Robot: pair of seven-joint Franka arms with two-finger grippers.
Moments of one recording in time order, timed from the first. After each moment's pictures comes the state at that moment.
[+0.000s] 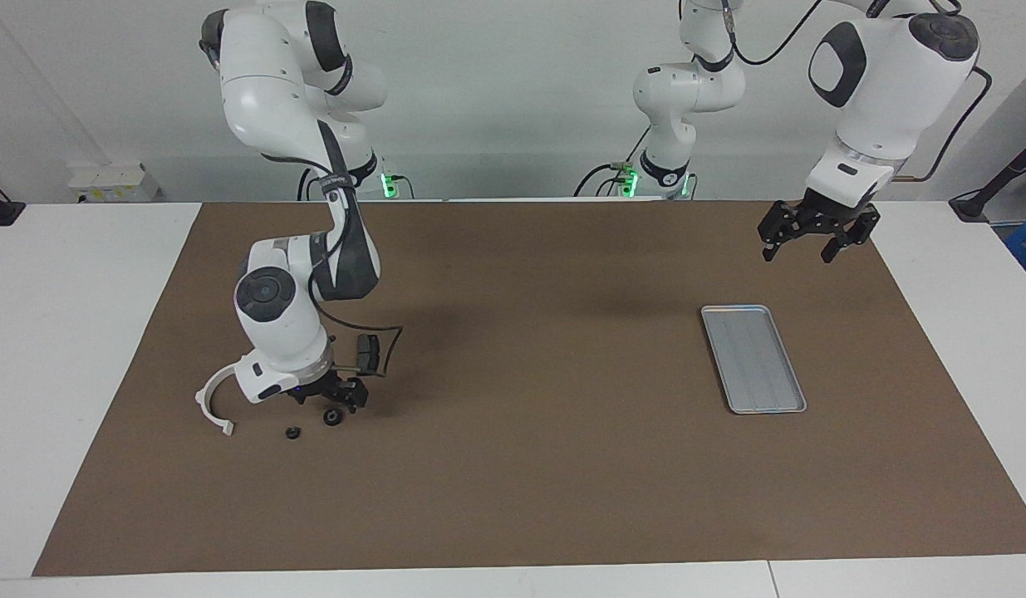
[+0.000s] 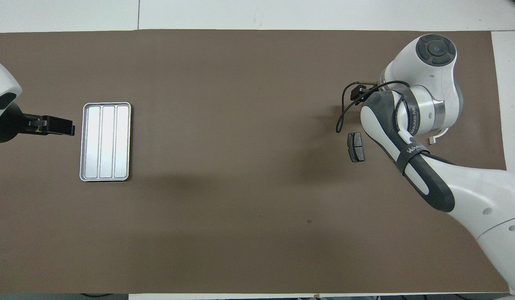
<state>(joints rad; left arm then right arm) 0.00 -0.06 -0.05 -1.80 -0.01 1.81 0.07 0.04 0.56 0.08 -1.59 -0.12 2.13 0.38</state>
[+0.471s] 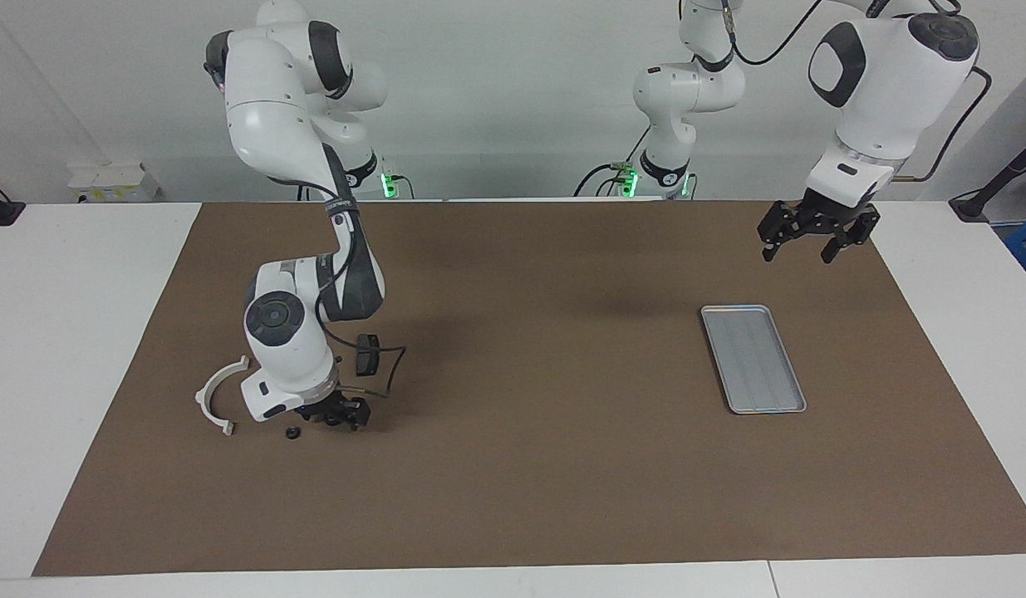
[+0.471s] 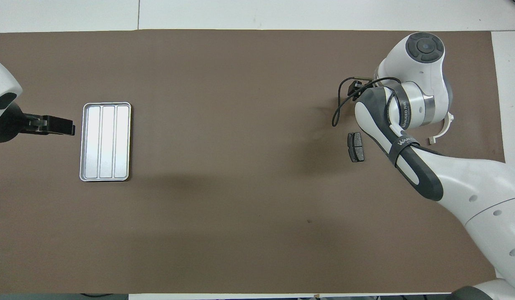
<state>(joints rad) 0.00 -0.06 -0.05 -1.80 -0.01 1.81 0.07 0.04 0.62 0.08 -1.52 -0.14 2.14 0.43</state>
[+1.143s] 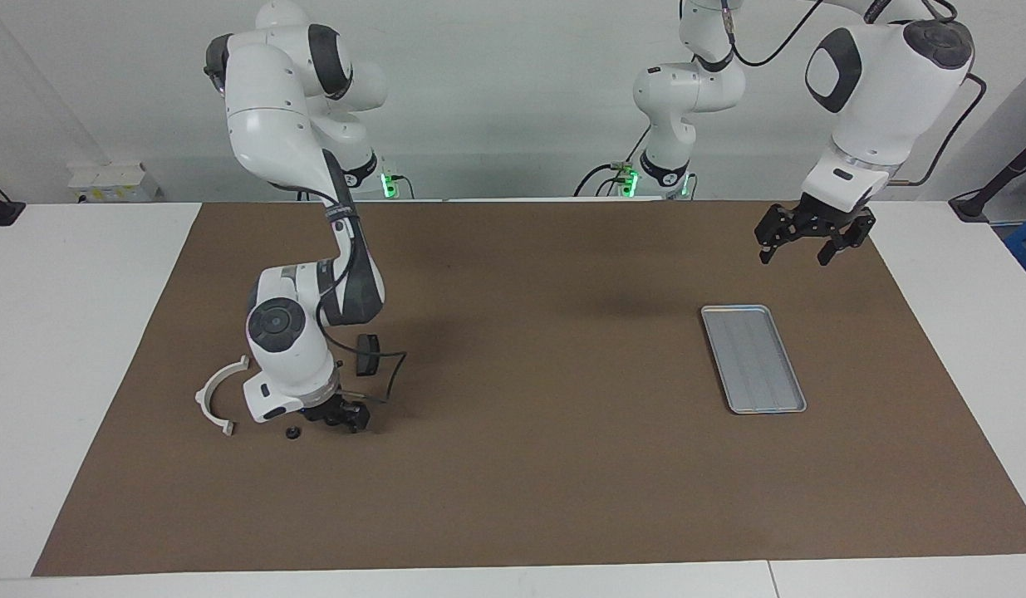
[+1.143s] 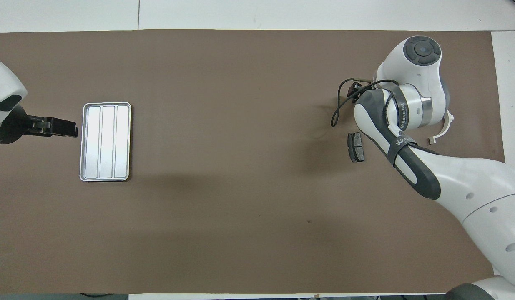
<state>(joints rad) 0.00 -0.06 -0.05 -1.82 -0.01 1.83 0.07 0.04 0.64 0.07 -1.54 -0.14 2.14 0.46</state>
